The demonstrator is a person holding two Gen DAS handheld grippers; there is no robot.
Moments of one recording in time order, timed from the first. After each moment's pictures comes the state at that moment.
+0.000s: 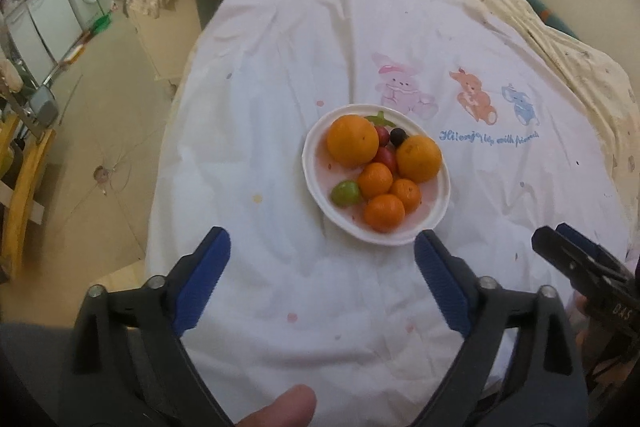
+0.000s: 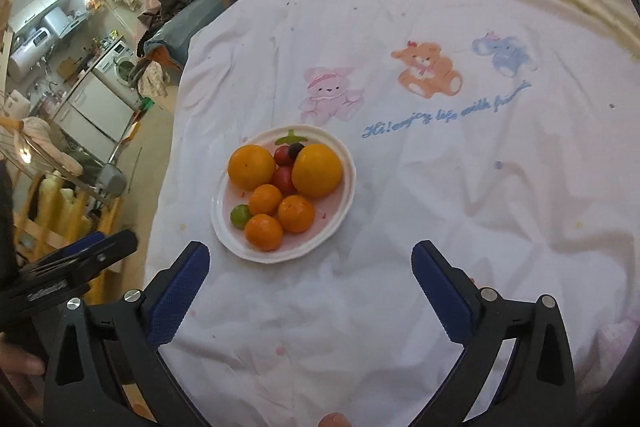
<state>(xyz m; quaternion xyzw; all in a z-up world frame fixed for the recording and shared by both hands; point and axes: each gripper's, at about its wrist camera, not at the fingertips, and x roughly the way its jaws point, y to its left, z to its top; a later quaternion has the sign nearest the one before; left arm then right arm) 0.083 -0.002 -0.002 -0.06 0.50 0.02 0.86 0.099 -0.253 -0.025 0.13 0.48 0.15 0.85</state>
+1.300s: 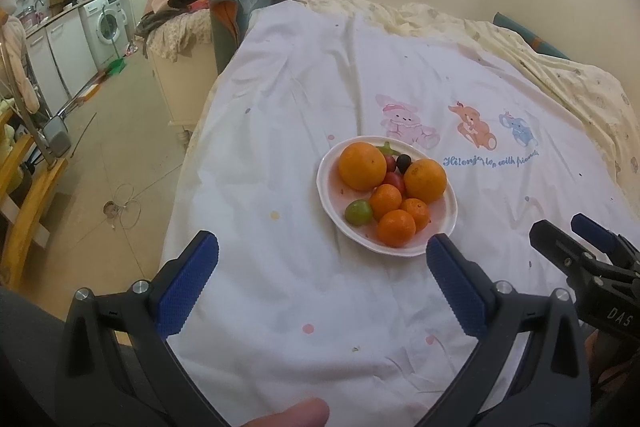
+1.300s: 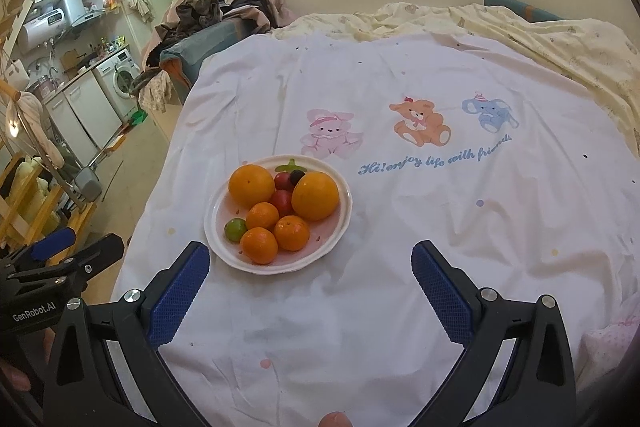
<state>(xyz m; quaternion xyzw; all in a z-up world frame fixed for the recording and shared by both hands) 0.042 0.000 -0.007 -0.04 0.40 0.03 0.91 0.059 -0.226 -0.019 0.06 0.39 0.12 0.91</state>
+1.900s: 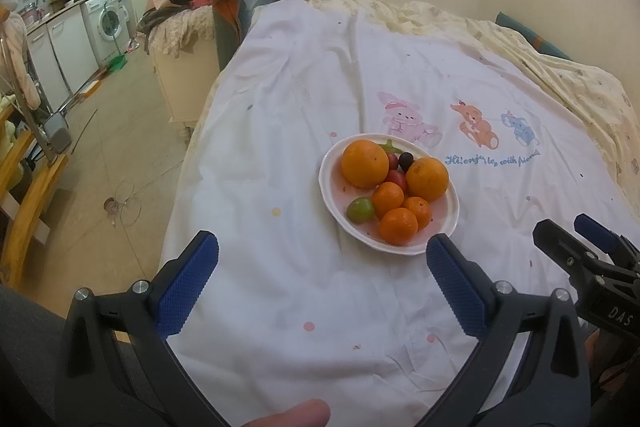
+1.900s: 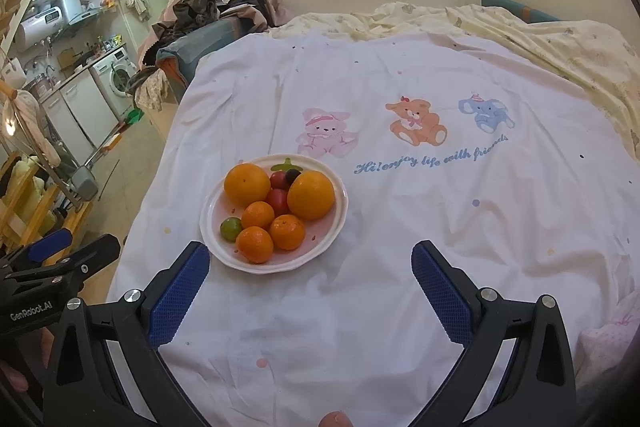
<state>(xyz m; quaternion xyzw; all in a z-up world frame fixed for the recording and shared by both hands) 0.042 0.001 -0.008 -0.05 0.41 0.04 0.91 0.057 -0.225 -0.018 0.06 0.39 0.12 0.91</state>
